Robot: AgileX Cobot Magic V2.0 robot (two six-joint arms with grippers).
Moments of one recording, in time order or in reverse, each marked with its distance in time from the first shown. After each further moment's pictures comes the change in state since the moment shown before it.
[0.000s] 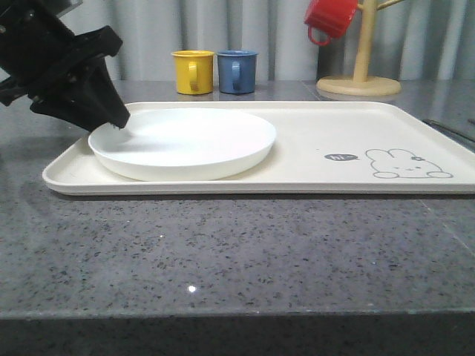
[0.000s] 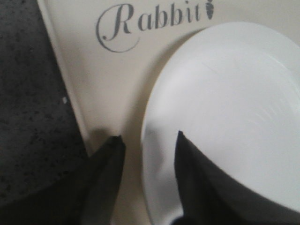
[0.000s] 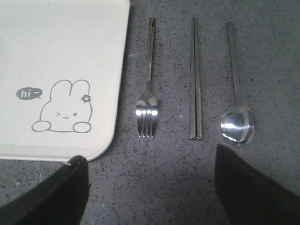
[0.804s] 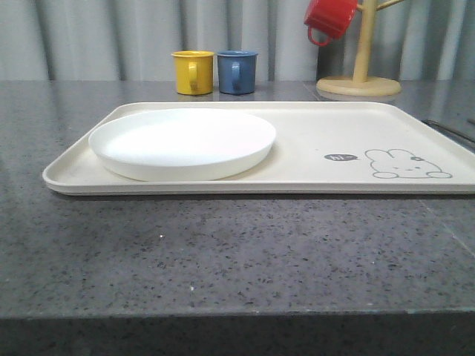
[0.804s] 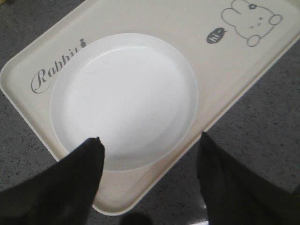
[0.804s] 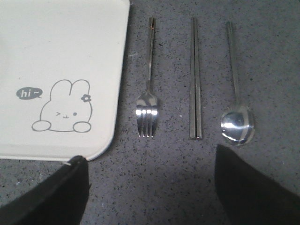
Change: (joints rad) left arm -0.576 -0.526 0.029 0.824 0.128 -0.521; right arm 0.000 0.000 0.000 0.000 0.000 0.000
